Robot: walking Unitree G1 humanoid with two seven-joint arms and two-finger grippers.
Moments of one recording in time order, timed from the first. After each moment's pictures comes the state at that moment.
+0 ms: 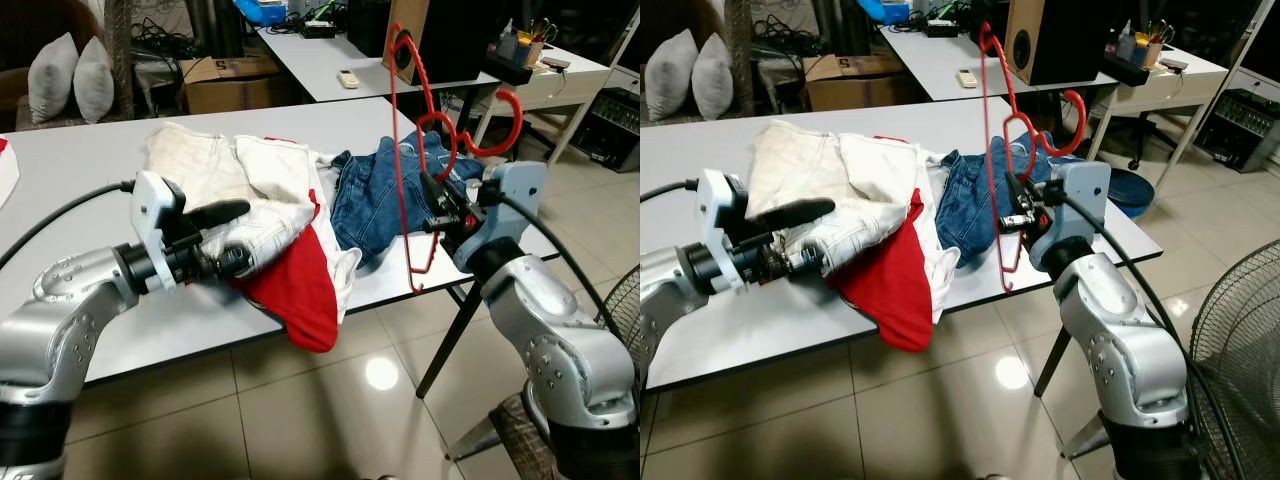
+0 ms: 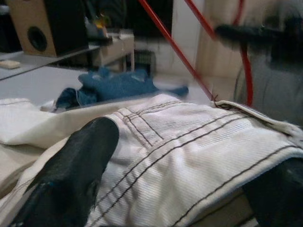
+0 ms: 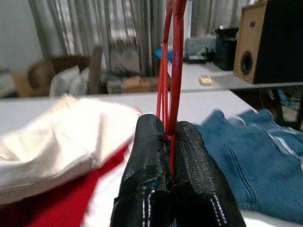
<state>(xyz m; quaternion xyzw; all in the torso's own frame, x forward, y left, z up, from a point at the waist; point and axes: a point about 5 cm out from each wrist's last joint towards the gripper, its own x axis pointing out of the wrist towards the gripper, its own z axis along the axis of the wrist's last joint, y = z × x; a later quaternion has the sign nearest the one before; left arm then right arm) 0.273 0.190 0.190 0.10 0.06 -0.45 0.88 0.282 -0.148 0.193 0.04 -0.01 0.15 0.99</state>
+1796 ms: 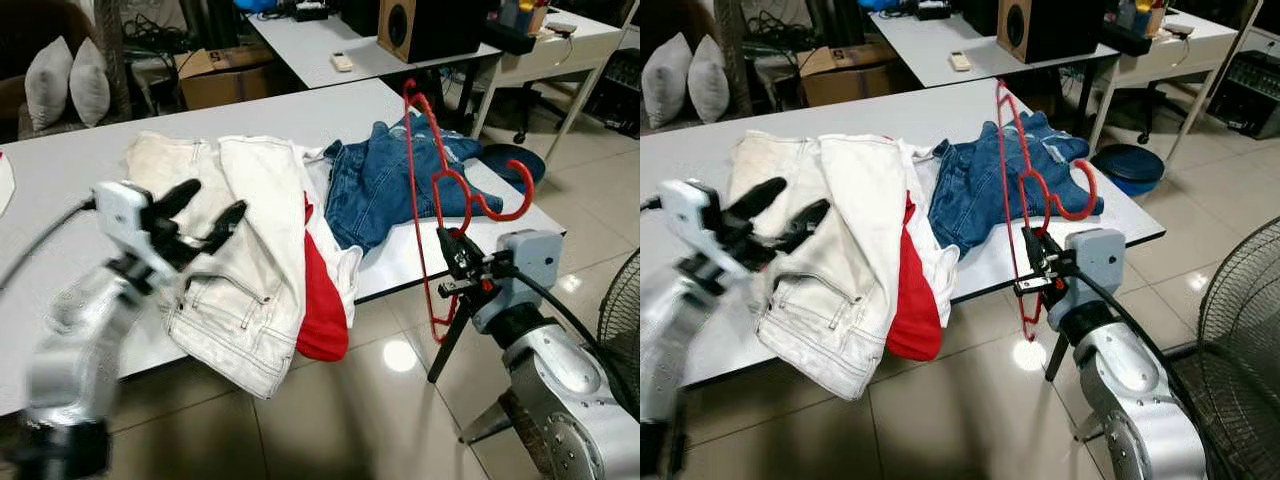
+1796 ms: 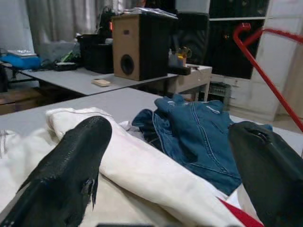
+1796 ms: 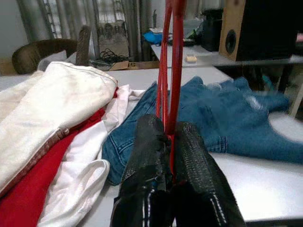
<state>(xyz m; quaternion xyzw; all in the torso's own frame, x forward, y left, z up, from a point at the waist) 0.281 0.197 0.176 -0.03 -0.07 -0.24 0.97 0.237 -0.160 0.167 -0.01 -0.01 0.14 0.99</state>
